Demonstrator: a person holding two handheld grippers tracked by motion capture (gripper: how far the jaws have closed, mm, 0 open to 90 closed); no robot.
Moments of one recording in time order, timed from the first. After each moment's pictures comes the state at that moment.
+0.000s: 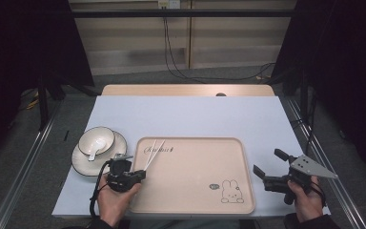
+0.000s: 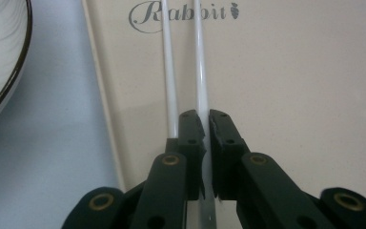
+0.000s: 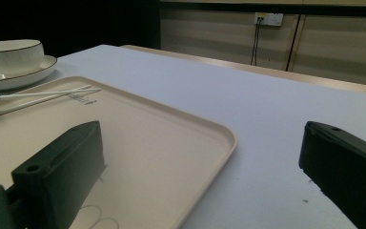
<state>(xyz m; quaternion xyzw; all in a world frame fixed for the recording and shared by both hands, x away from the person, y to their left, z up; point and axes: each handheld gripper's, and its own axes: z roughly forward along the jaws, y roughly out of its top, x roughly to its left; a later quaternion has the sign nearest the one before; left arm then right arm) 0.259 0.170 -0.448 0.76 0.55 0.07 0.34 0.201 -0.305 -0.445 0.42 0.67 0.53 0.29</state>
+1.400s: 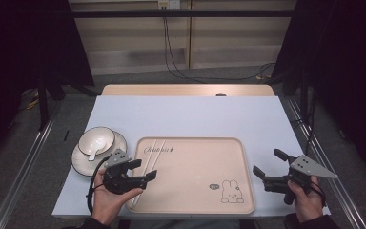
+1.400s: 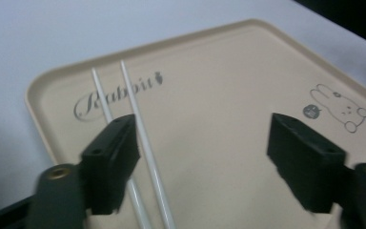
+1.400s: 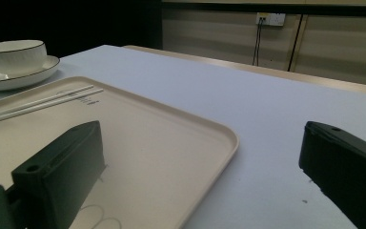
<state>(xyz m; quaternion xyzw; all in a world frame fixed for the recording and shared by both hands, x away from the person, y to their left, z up) 0.250 0.179 -0.423 0.79 0.37 0.10 0.47 0.201 -0.305 -0.445 0.42 0.67 0.53 0.29</state>
